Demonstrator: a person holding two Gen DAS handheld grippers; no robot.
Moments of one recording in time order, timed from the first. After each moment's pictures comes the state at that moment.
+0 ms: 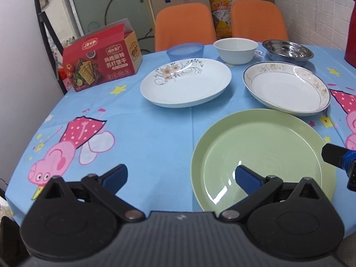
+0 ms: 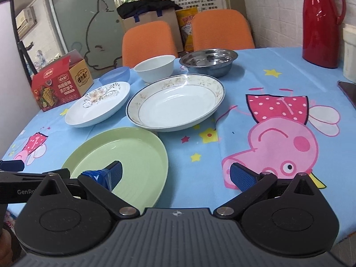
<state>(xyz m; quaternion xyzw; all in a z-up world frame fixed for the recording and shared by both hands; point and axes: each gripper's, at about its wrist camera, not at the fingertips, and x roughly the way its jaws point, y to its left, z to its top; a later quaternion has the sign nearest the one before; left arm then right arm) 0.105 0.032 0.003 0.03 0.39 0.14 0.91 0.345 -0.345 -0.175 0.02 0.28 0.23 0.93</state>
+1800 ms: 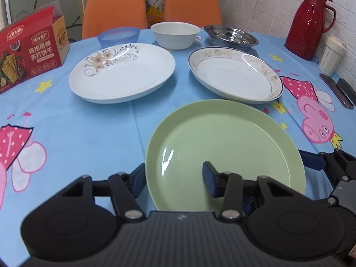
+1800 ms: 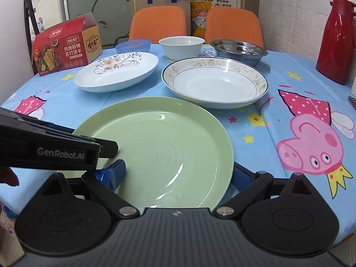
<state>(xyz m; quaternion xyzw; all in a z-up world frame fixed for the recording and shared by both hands) 0.137 0.060 -0.012 0.00 0.42 -0.07 0.90 0.320 -0.259 -0.198 -0.06 0.29 0.21 0.93</state>
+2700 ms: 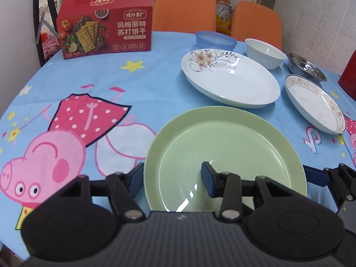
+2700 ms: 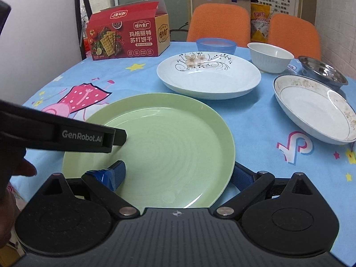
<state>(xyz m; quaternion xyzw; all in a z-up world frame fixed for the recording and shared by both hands) 0.120 0.185 -0.017 -0.08 0.41 0.05 0.91 0.307 -0.148 -0.197 -0.11 0.29 0.33 0.89</state>
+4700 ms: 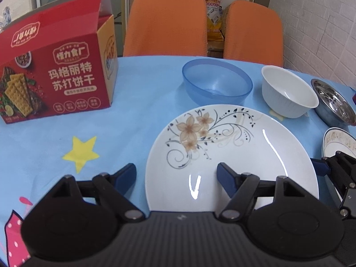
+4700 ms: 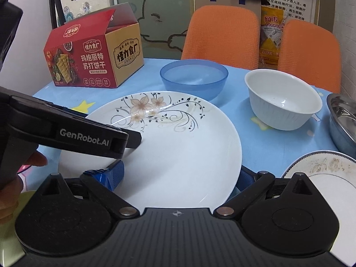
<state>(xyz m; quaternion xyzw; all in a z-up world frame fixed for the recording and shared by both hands) 0.314 0.198 -0.023 -0.05 0.41 0.02 0.91 0.480 -0.115 -0.176 -0.11 0.28 0.36 0.88</state>
